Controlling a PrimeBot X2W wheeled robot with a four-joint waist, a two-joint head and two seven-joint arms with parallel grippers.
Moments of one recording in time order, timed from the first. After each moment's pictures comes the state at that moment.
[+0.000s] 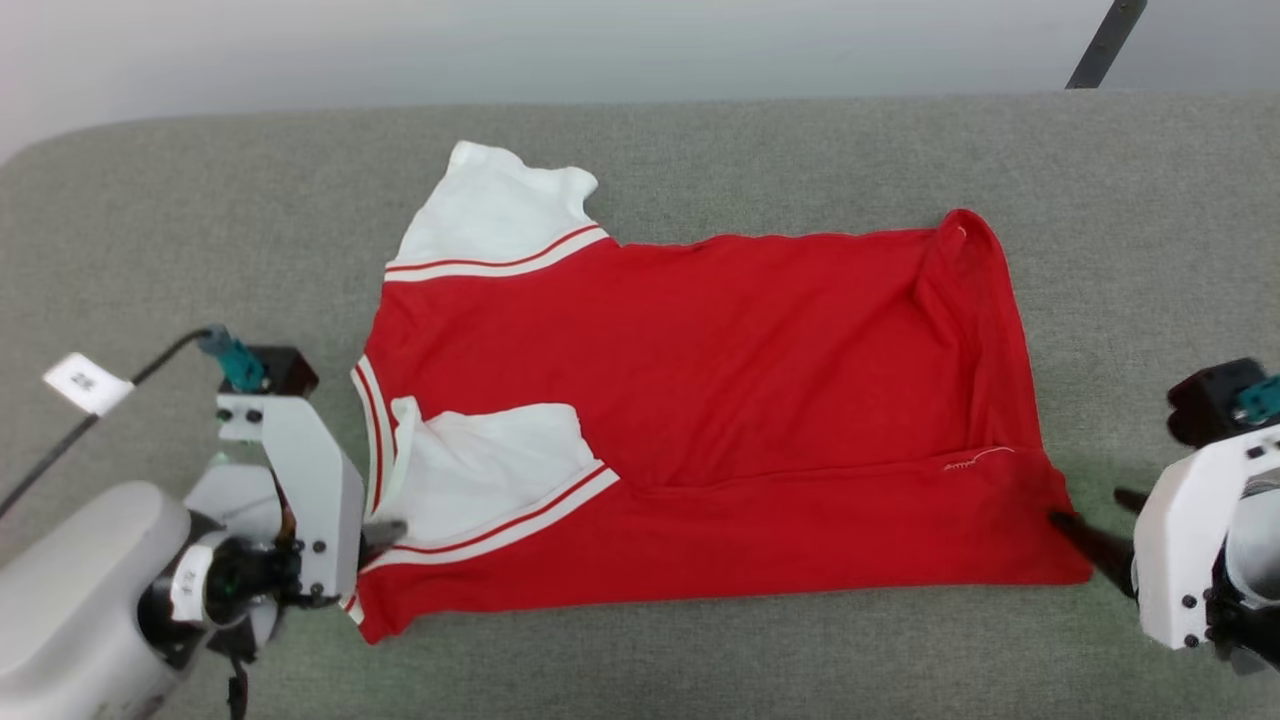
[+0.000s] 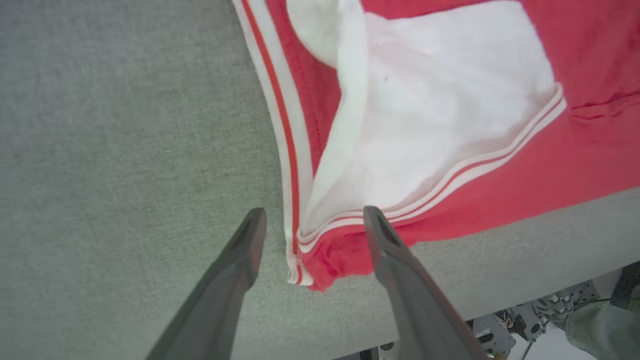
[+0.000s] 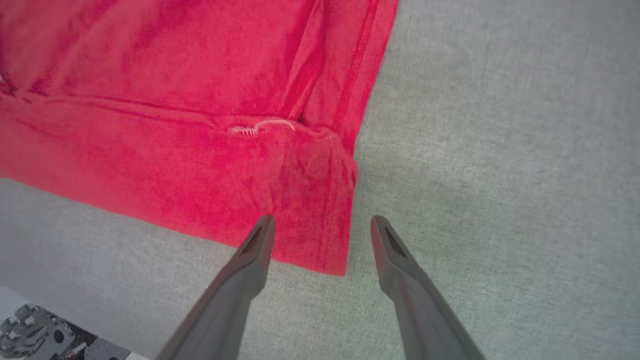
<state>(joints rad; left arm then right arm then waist) -0.65 0.83 -0.80 0.09 -1.19 0.31 0.81 -0.25 -0.44 0.10 -0.07 0.56 0.13 0.97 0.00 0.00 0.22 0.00</state>
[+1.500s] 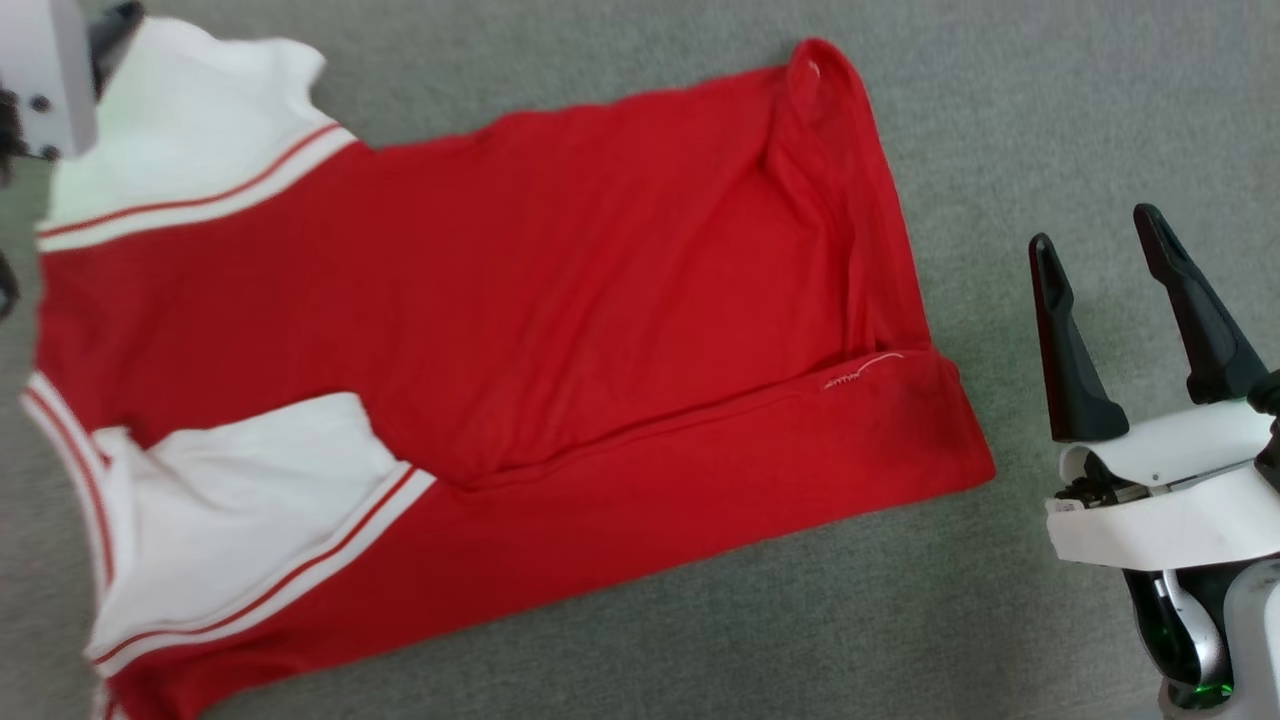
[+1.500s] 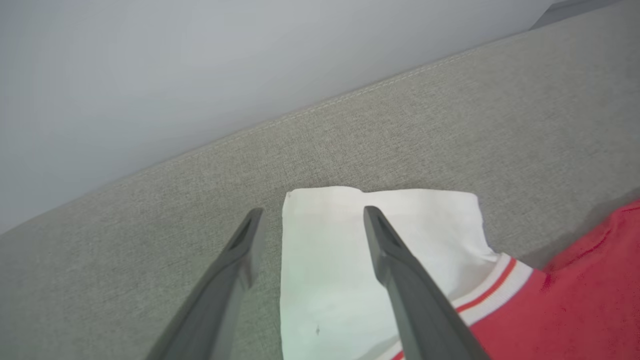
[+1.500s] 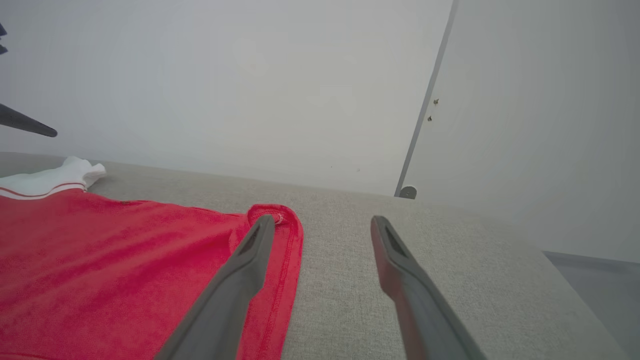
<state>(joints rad) -1.30 0.77 -0.74 0.61 -0.88 -0.03 0.59 -0.27 -0.17 0.08 -0.21 0.18 0.13 -0.08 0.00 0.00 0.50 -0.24</state>
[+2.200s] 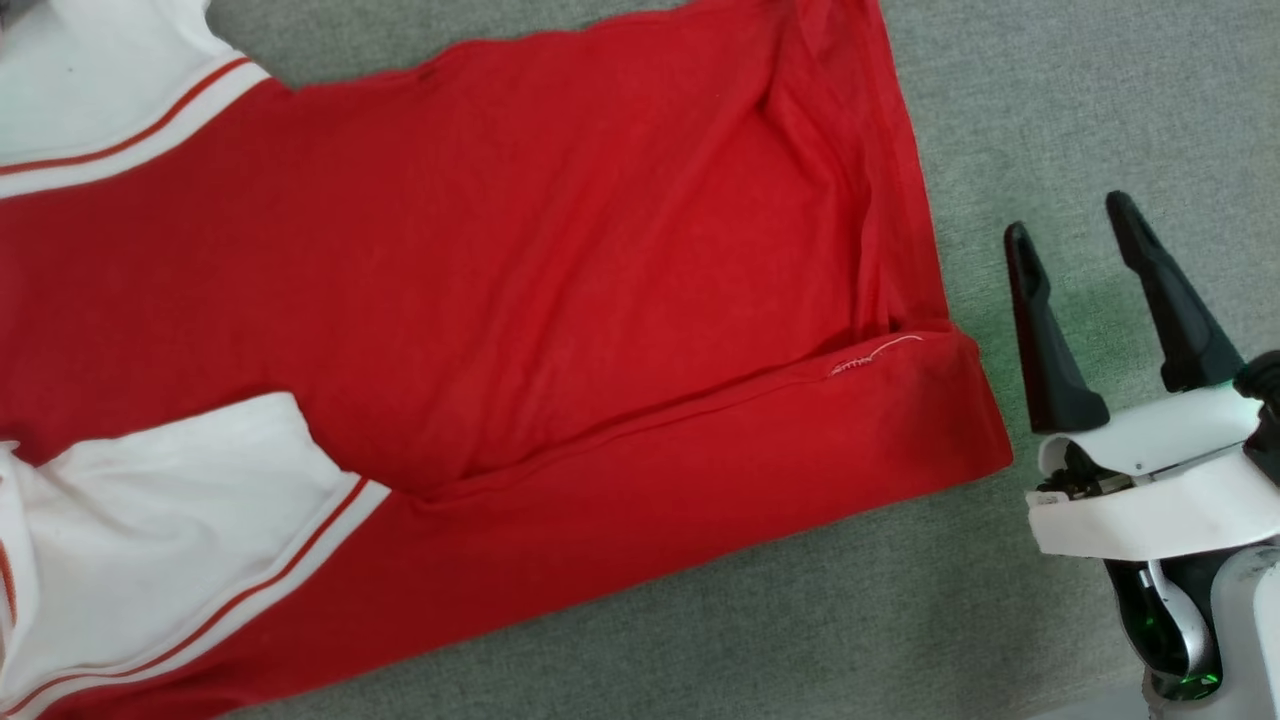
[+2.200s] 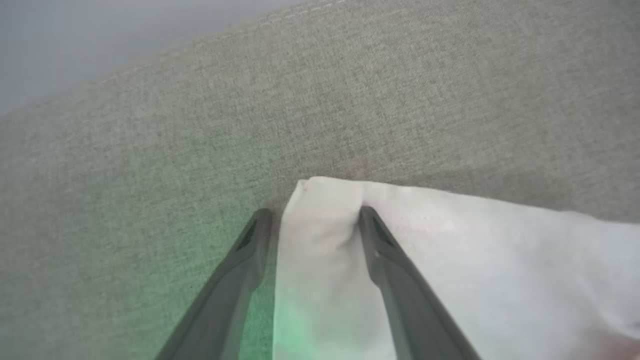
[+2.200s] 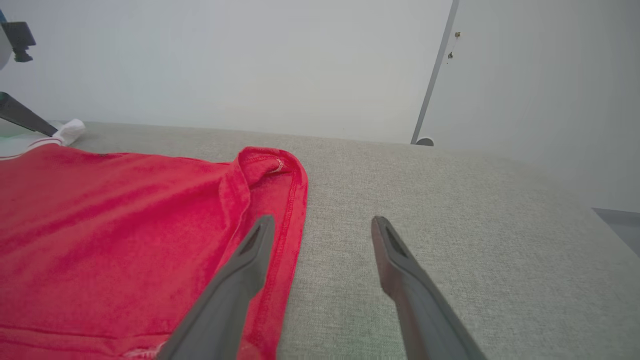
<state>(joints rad) -1.45 0.76 -0.78 0.74 -0.89 -0.01 0.86 -0.30 -0.17 0.12 -0.21 0.24 0.13 -0.07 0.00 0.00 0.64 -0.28</state>
